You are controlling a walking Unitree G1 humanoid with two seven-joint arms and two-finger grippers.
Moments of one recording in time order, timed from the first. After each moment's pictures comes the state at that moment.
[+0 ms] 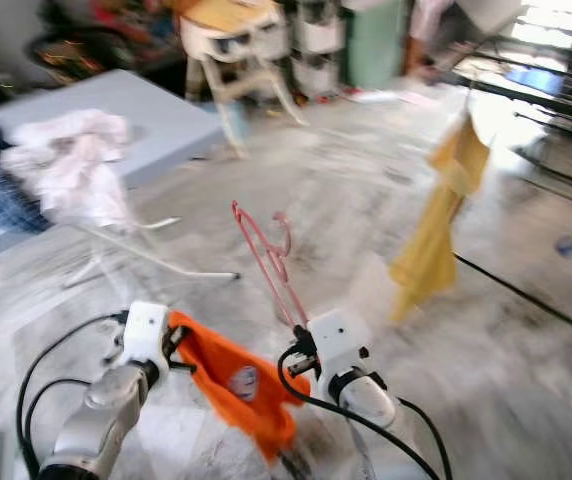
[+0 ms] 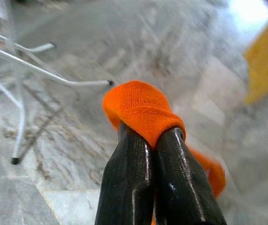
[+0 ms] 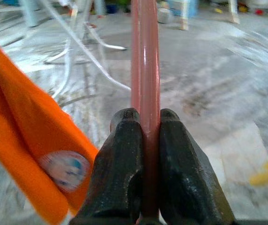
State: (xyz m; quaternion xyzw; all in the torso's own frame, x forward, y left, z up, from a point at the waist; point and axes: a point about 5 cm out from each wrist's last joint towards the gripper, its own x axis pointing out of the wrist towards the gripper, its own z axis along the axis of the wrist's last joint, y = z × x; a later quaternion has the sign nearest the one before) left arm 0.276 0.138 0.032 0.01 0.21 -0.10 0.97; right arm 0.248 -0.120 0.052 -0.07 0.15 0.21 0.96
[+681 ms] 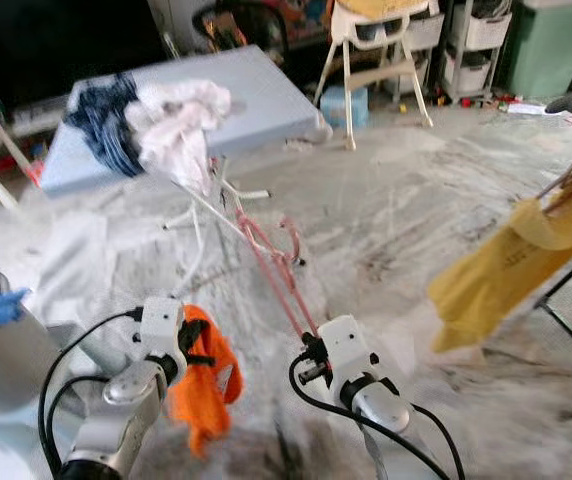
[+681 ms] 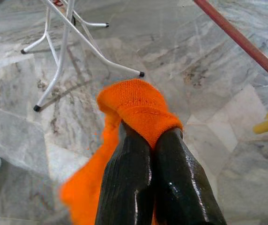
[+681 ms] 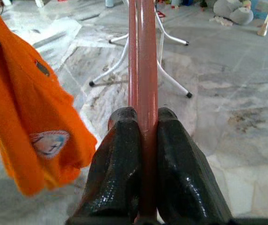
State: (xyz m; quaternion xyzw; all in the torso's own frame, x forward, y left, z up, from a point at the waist) left arm 0.277 0.123 0.031 -0.03 0.20 -0.10 0.97; right arm 0.242 -0.124 0.048 -0.06 0.16 0.22 0.96
